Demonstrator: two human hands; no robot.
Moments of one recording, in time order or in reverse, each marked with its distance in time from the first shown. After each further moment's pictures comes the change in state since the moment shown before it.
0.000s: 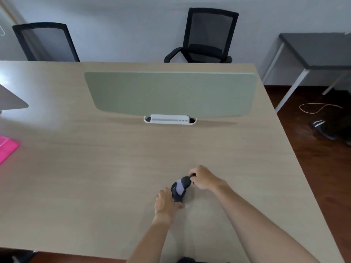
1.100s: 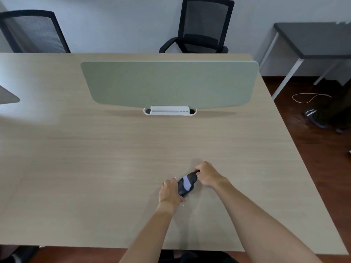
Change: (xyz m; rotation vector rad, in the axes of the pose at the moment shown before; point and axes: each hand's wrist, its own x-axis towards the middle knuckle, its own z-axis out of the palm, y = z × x) left_hand 0.013 -0.018 -0.004 0.234 -0.096 0.138; right_hand -0.012 0.000 0.030 0.028 0.060 0.174
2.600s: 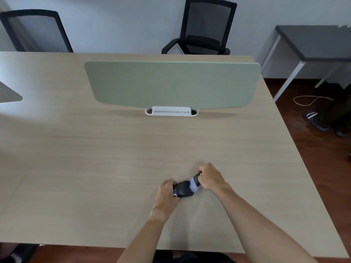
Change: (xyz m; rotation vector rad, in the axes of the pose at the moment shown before) left_hand -0.001 -0.033 0.012 -0.195 0.187 0.210; right_hand -0.008 0.001 0.007 -0.019 0.109 0.051
